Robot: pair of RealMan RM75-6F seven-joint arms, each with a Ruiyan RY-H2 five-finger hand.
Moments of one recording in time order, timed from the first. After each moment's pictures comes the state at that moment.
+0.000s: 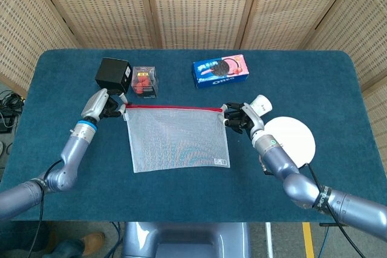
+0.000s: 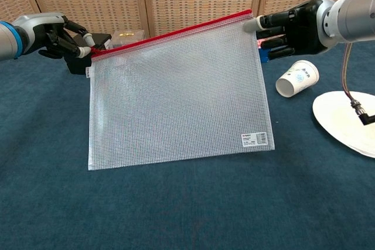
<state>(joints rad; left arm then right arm) -0.80 -1.47 -0.35 -1.24 0.87 0.71 -0.23 0.82 -1.31 0.52 -1.69 -0.34 0.62 0.45</state>
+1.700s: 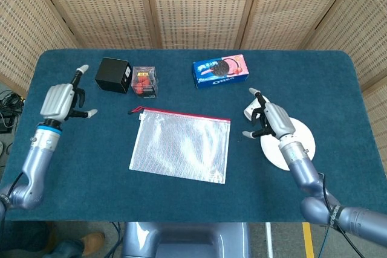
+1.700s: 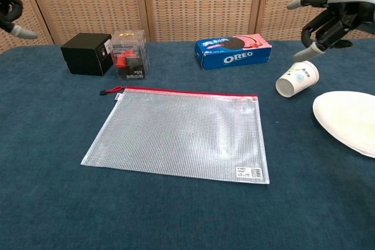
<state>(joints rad) -0.62 -1.27 -0.26 -1.39 1.15 1.08 -0.11 0.71 -1.25 0.27 -1.65 -0.95 0.97 0.12</state>
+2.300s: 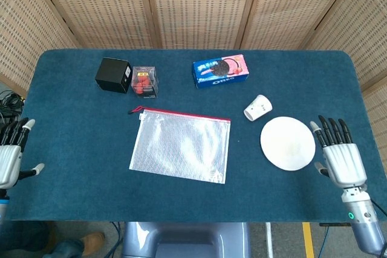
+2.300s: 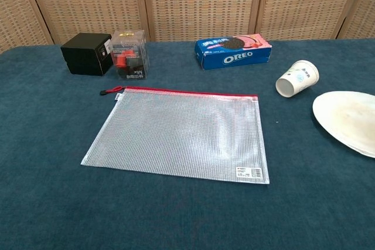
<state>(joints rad) -0.22 -1.10 0.00 -1.66 1.35 1.51 0.15 0.31 -1.16 -0.05 -1.55 -1.46 1.57 -0.27</state>
